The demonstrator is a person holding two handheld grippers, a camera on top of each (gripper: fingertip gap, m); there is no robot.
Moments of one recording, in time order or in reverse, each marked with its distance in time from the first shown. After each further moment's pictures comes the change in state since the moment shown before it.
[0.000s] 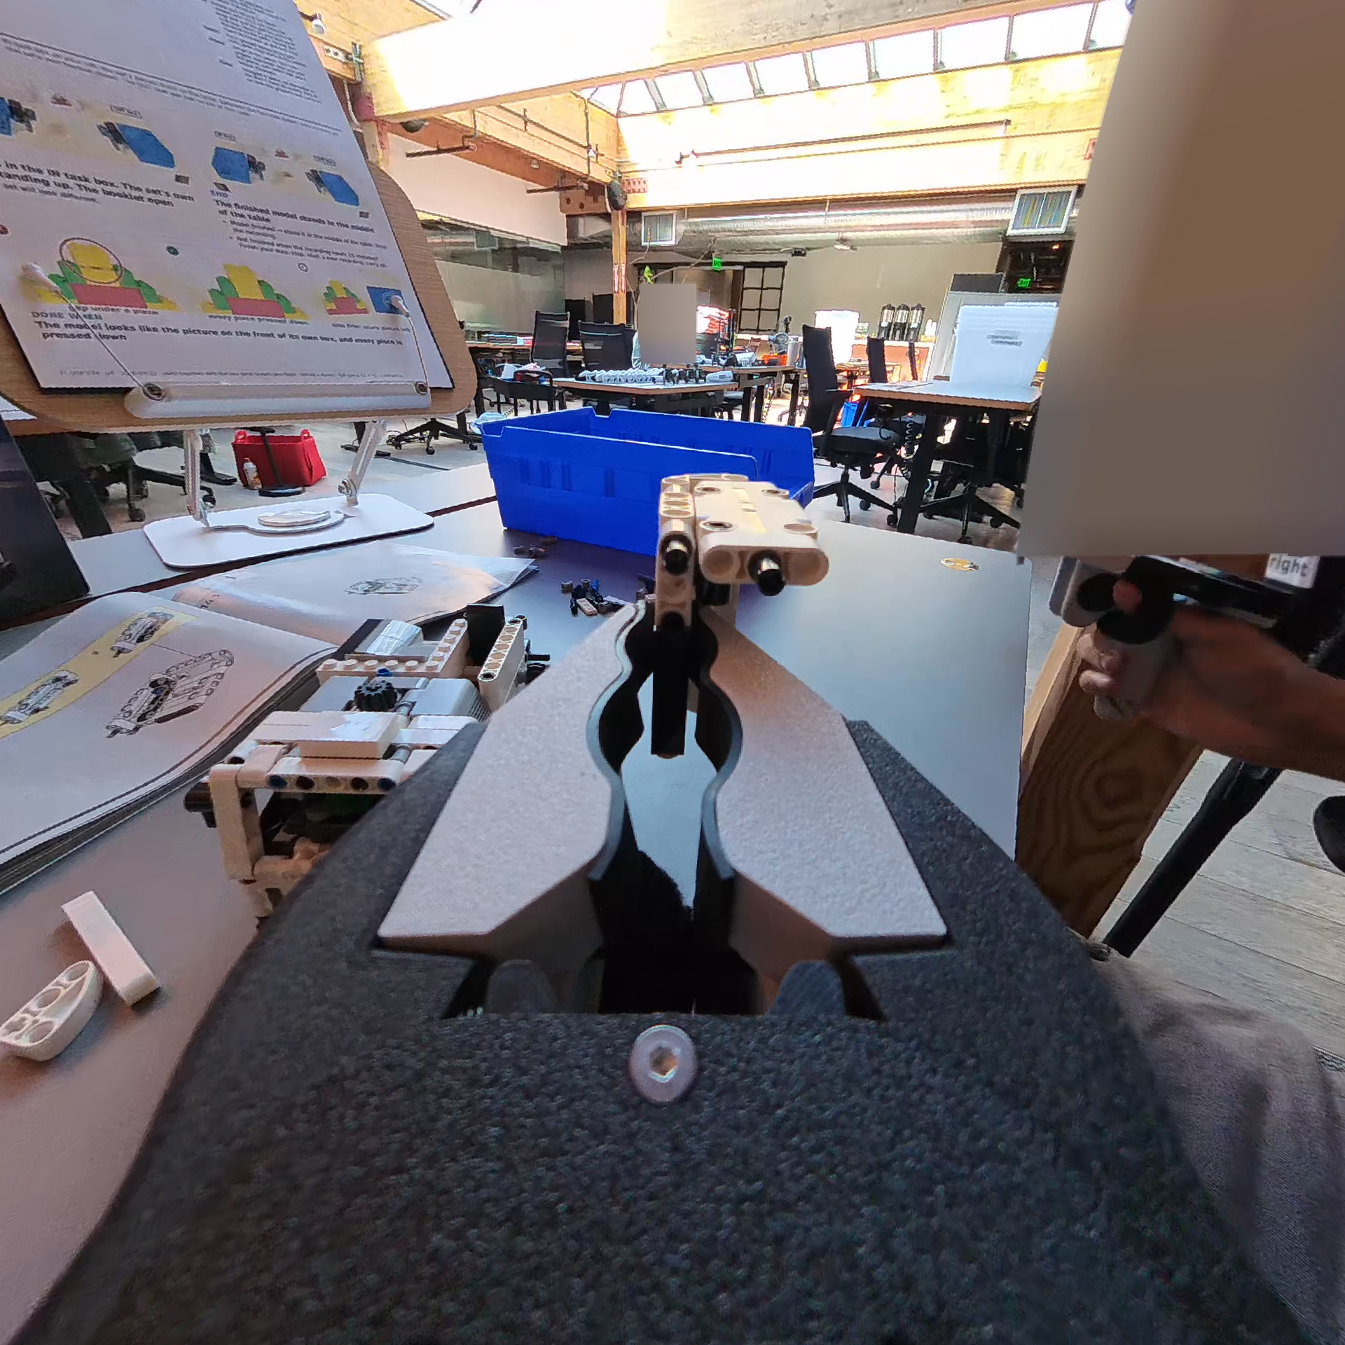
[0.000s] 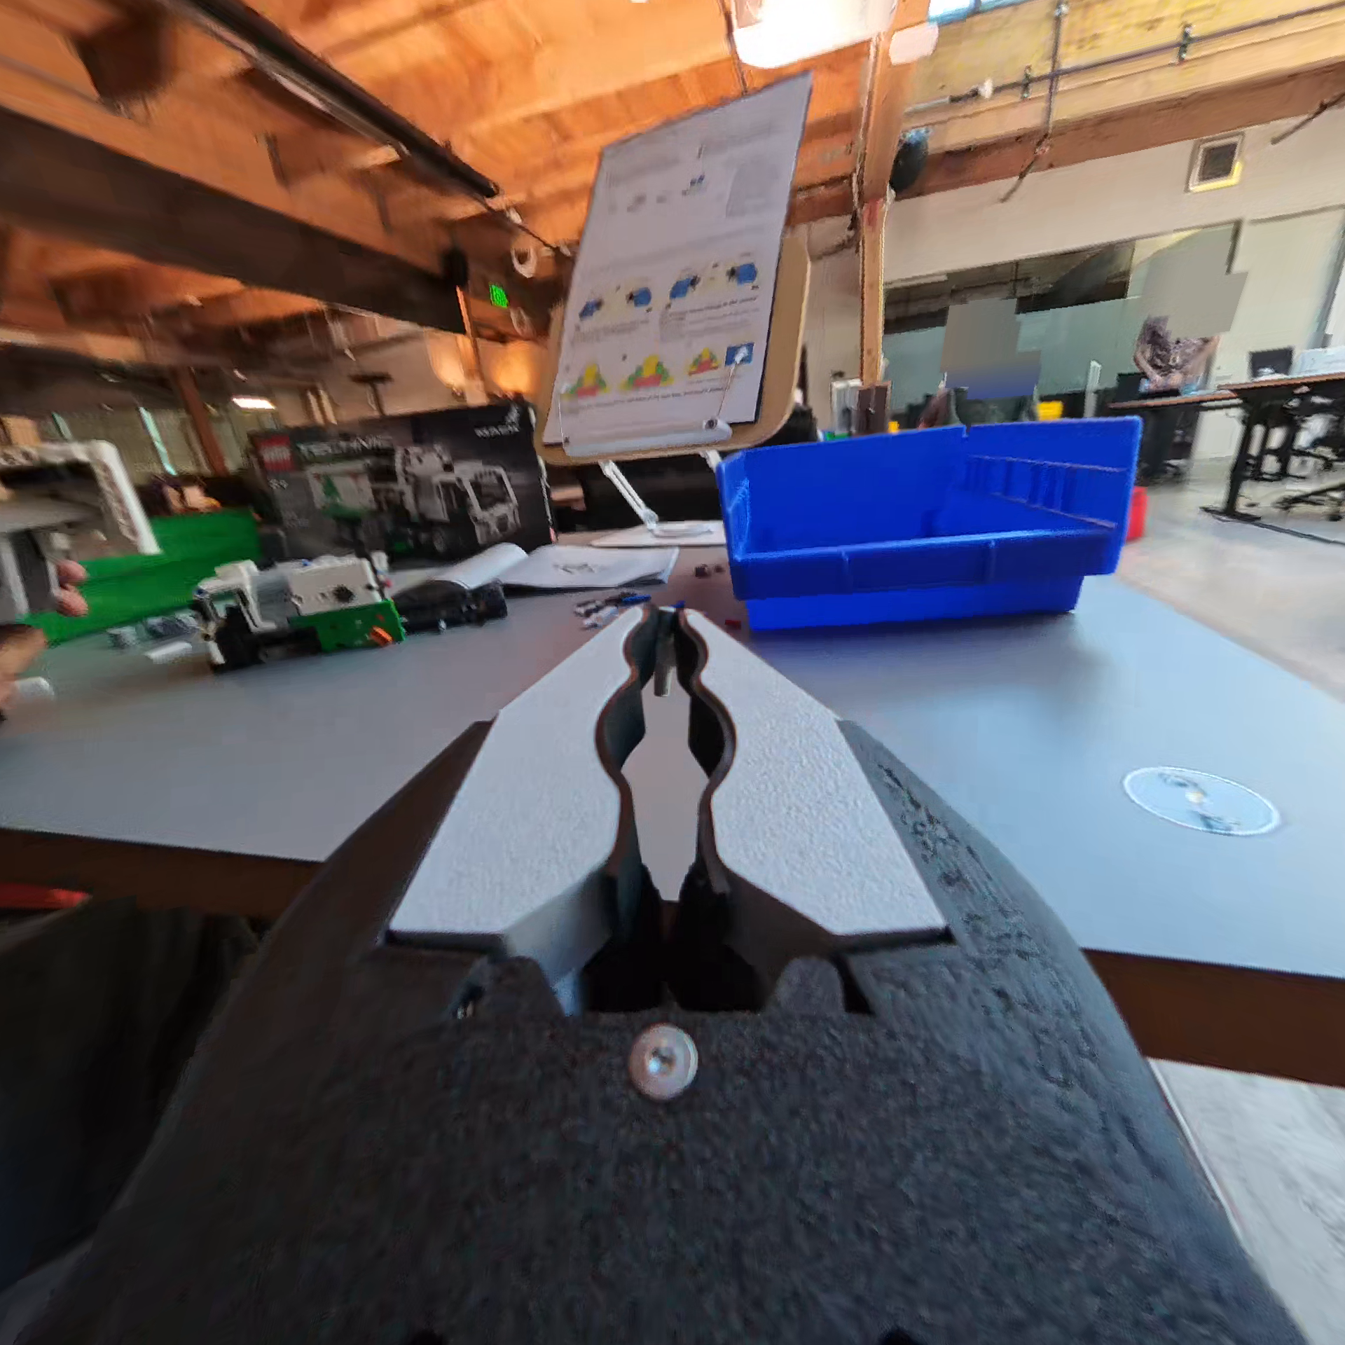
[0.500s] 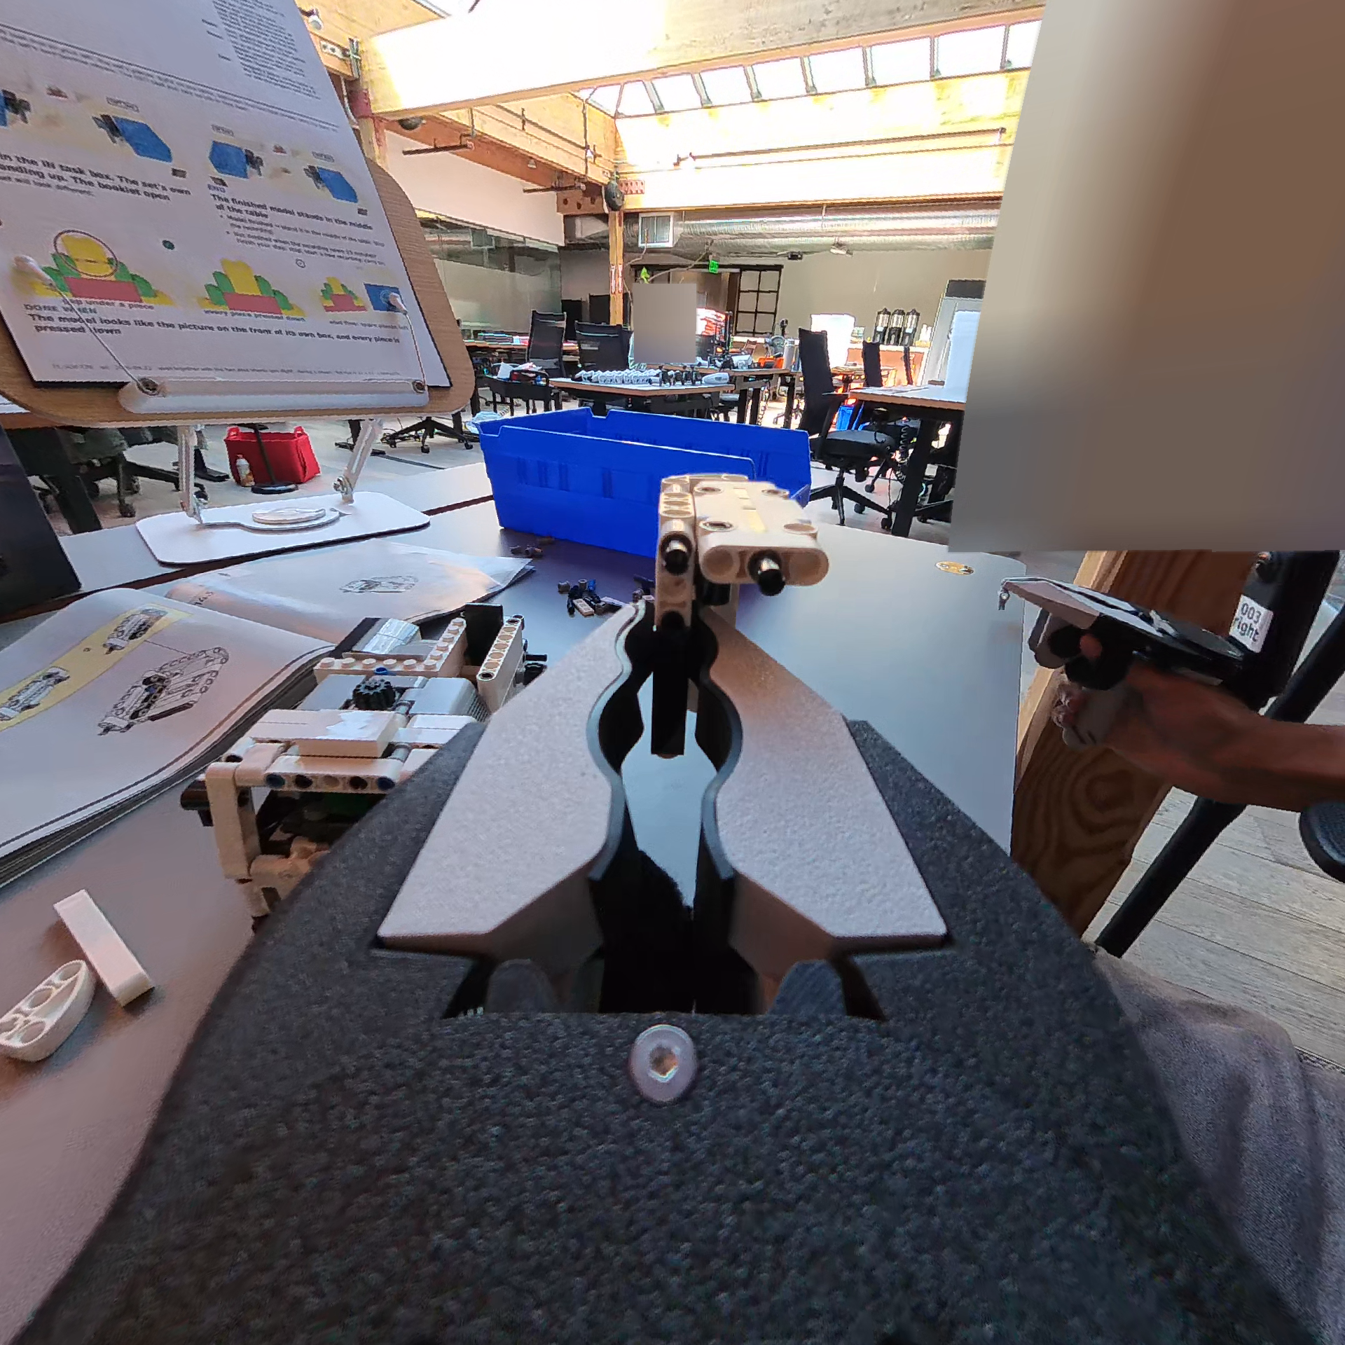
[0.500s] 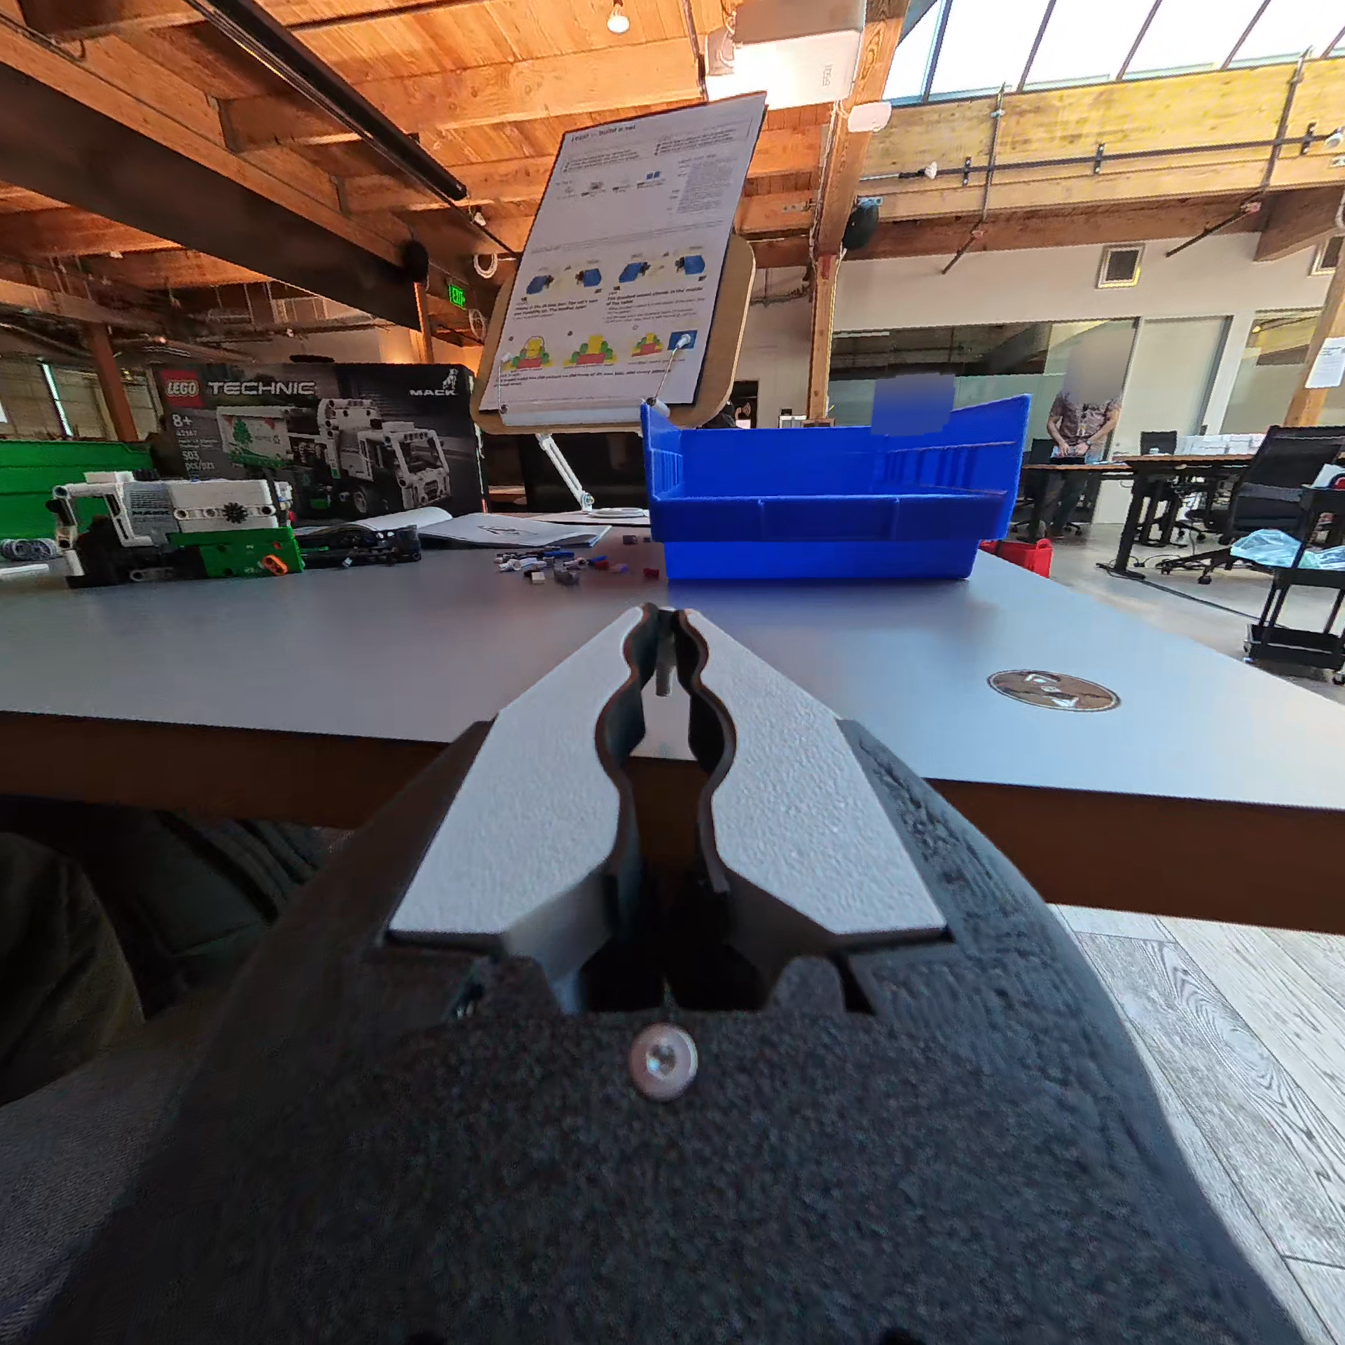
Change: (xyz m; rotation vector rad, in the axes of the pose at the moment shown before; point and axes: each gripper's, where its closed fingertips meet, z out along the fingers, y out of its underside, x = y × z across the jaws) left arm -0.001 -0.001 0.000 0.002 0.004 -0.011; right arm 0.034 0.035 -0.021 0.032 0.060 -0.113
